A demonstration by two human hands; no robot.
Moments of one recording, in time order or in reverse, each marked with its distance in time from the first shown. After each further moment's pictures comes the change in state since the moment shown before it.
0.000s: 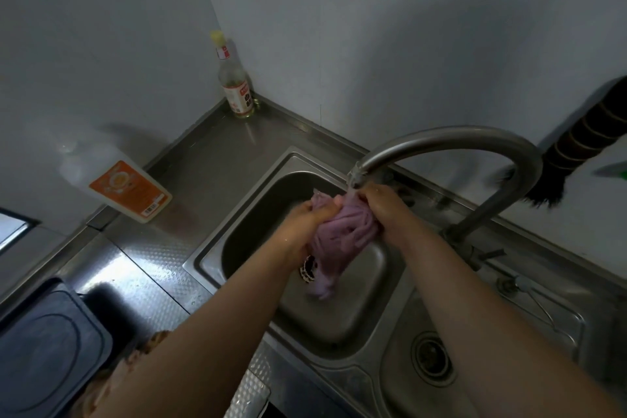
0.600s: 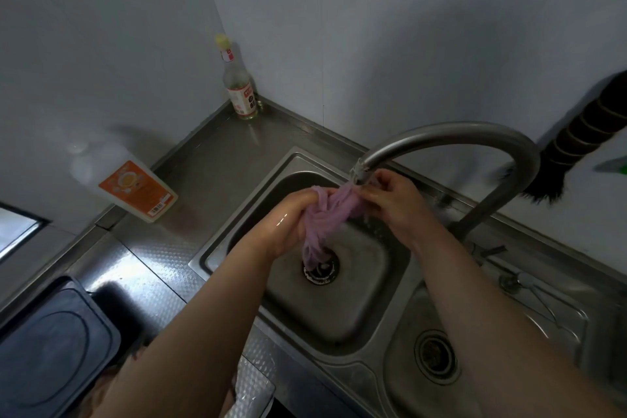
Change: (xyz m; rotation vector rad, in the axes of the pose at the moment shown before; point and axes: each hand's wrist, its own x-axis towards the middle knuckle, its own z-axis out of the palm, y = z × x) left_hand -0.007 0.017 -0.029 -0.017 -0.386 0.076; right_hand -0.016 0.008 -0.015 0.117 -0.034 -0.238
